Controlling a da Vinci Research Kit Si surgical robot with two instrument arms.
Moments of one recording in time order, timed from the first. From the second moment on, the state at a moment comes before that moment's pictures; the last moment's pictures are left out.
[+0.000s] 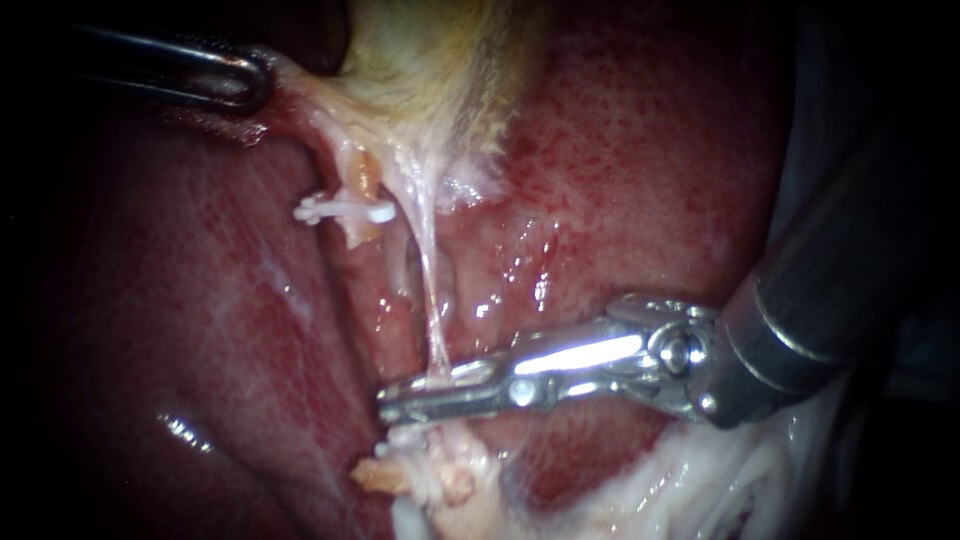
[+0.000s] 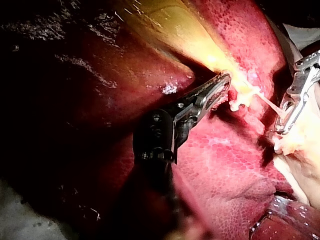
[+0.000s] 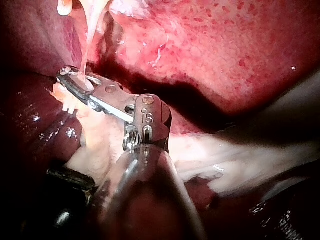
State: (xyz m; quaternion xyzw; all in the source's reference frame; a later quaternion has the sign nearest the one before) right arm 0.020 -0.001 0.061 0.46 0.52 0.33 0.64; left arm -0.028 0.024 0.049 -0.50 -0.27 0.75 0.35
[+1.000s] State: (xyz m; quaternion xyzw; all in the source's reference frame) right arm 0.016 0.001 0.059 0.32 0.59 0.19 0.72; left arm -0.028 0.024 0.050 -0.50 -0.27 0.75 0.35
